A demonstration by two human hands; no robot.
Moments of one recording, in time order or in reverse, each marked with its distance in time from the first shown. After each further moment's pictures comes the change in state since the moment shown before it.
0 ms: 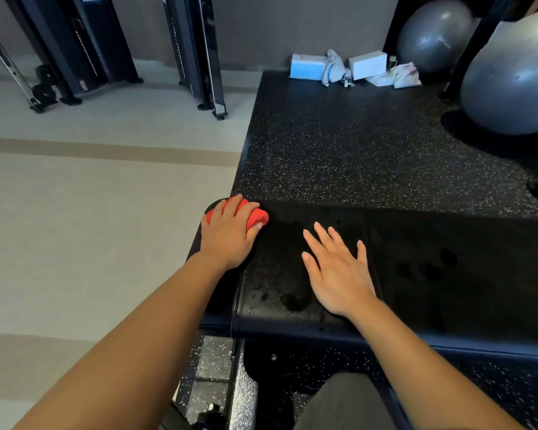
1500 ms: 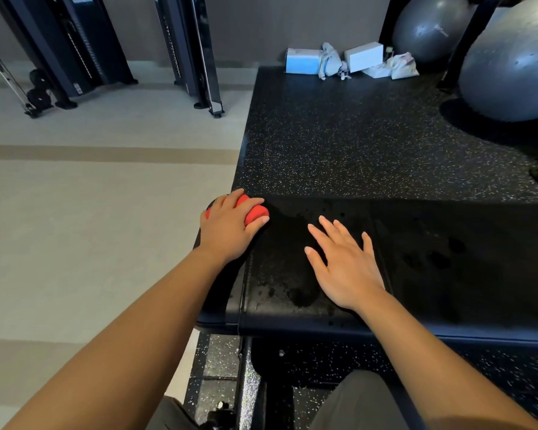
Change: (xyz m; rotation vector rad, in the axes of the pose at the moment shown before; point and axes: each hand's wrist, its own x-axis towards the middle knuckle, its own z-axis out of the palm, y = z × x) left_hand 0.008 -0.009 0.001 -0.087 0.036 0.038; right_hand 0.000 0.000 0.003 0.024 0.022 0.018
